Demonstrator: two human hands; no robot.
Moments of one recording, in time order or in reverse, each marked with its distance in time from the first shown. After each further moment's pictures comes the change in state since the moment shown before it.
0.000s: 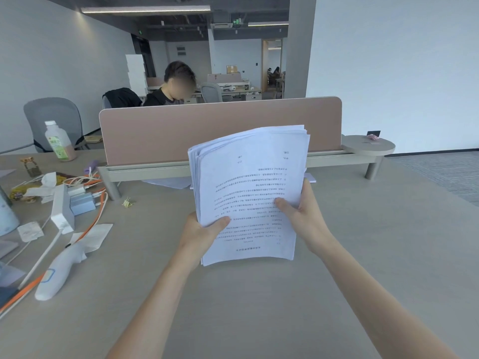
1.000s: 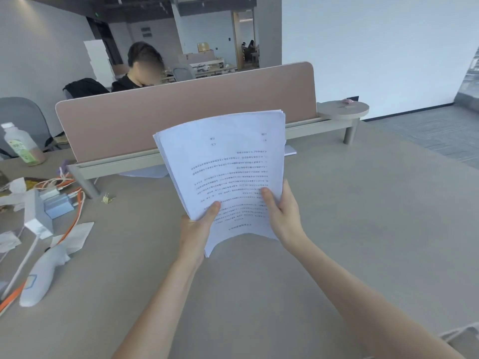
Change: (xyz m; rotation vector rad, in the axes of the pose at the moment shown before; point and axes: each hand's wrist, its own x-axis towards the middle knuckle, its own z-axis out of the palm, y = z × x) left_hand -0.017 -0.031 0.029 -0.184 0.091 -0.153; right_hand -0.043 0.037 0.016 -0.063 0.228 0.029
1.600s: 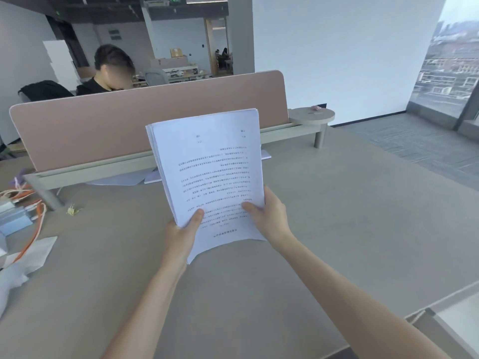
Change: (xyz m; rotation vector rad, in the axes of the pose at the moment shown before) left_hand 0.000 -0.008 0.010 0.137 -0.063 0.012; right_hand 0.009 0.007 -0.017 -0.186 0.018 0.160
